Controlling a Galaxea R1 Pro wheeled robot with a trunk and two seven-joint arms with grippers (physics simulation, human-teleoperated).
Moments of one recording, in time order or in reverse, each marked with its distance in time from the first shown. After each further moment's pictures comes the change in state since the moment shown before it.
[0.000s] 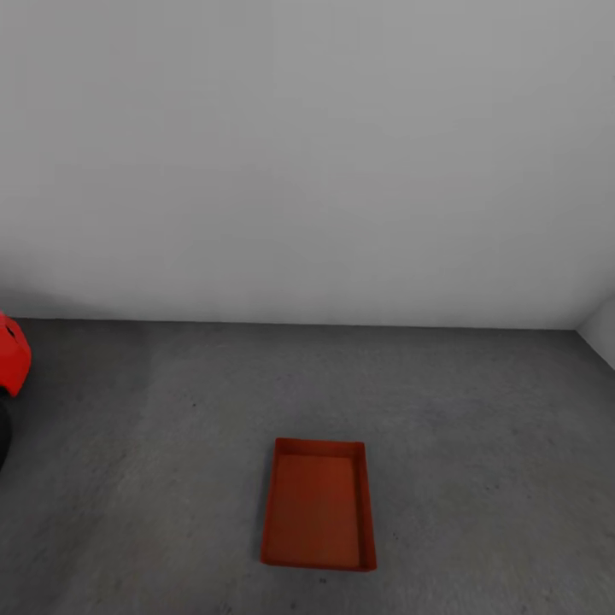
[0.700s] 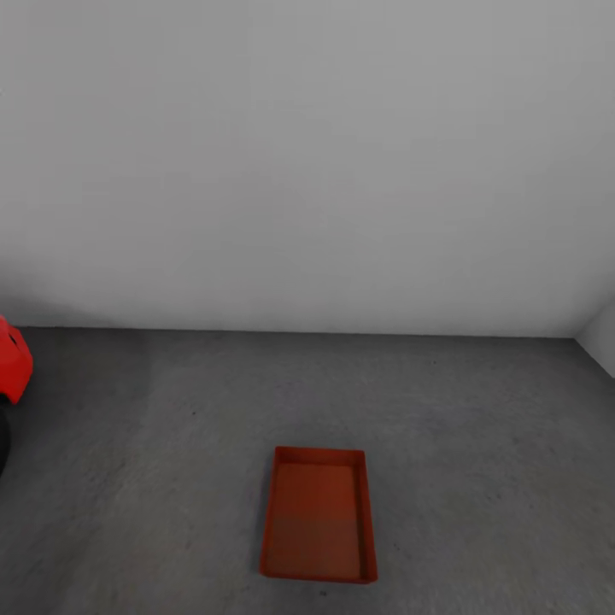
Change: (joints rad) left arm 0.000 0.001 0.000 -0.001 0.001 0.000 0.000; right arm 0.000 -0.001 0.002 0.000 0.000 -0.003 0.007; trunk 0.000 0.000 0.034
